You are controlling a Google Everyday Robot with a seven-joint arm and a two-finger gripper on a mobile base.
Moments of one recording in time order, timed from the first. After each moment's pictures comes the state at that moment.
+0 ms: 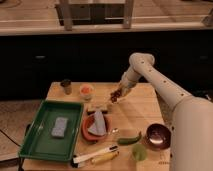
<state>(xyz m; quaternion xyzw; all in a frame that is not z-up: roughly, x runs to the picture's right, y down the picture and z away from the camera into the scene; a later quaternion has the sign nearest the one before) 0.114 0.041 0.888 -0.30 -0.22 -0.10 0.92</state>
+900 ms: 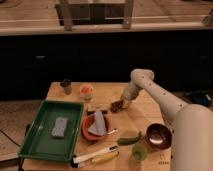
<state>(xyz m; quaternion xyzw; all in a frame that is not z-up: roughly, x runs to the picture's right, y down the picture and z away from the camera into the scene) 0.133 0.111 0.941 -0.32 -0.21 -0.05 0.92</state>
